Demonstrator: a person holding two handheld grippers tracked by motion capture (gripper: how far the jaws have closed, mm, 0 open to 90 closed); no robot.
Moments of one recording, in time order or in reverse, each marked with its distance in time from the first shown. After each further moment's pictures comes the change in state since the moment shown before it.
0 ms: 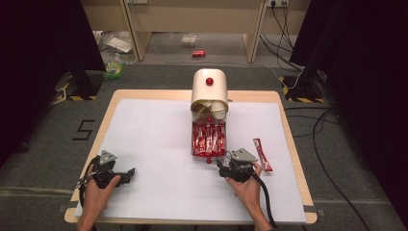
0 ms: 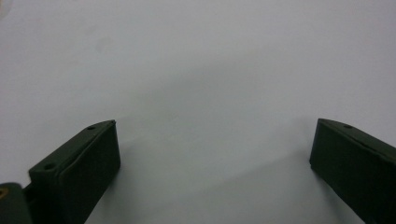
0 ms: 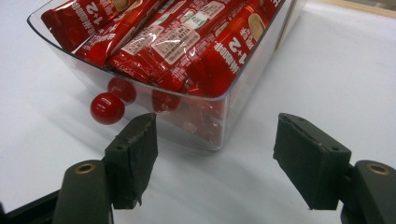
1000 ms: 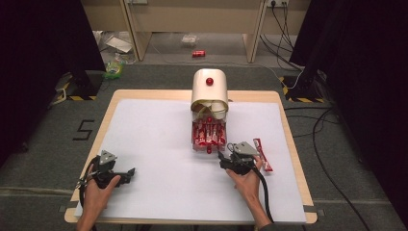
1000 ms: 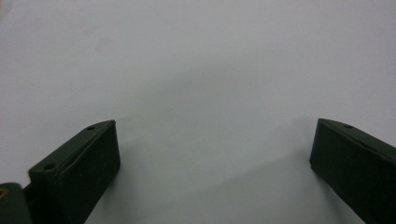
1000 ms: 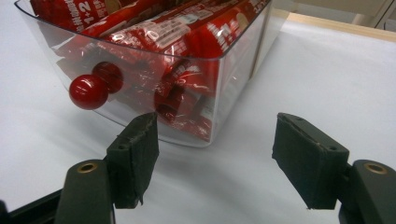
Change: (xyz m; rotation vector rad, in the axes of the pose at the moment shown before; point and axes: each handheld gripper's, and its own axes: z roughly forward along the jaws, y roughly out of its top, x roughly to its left) left arm 0.000 0.000 0.000 0.001 -0.001 -0.002; right arm -0.012 0.012 0.010 -0.054 -0.037 0.036
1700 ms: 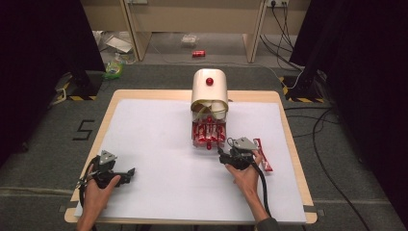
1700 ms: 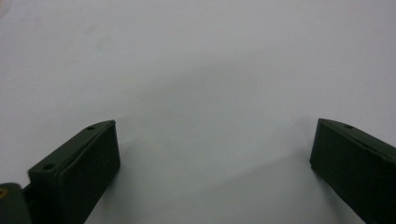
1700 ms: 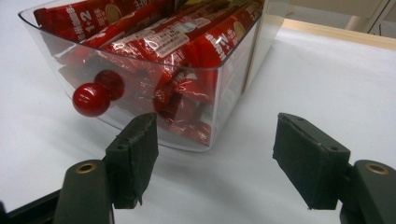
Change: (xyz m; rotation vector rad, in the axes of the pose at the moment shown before) left arm 0.000 0.000 0.000 0.000 0.001 -0.001; right arm -0.004 0.010 0.010 -0.010 -0.011 0.015
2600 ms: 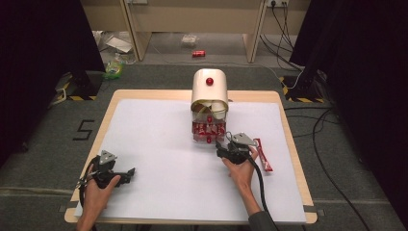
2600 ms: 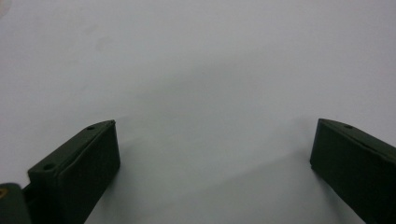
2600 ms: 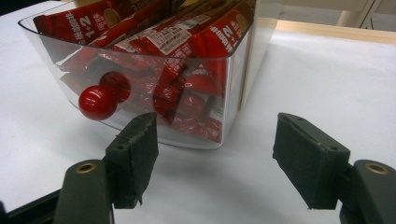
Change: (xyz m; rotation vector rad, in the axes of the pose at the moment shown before) left arm 0.000 0.000 0.000 0.001 -0.001 -0.001; right arm -0.002 0.004 0.023 -0.027 -0.028 0.081
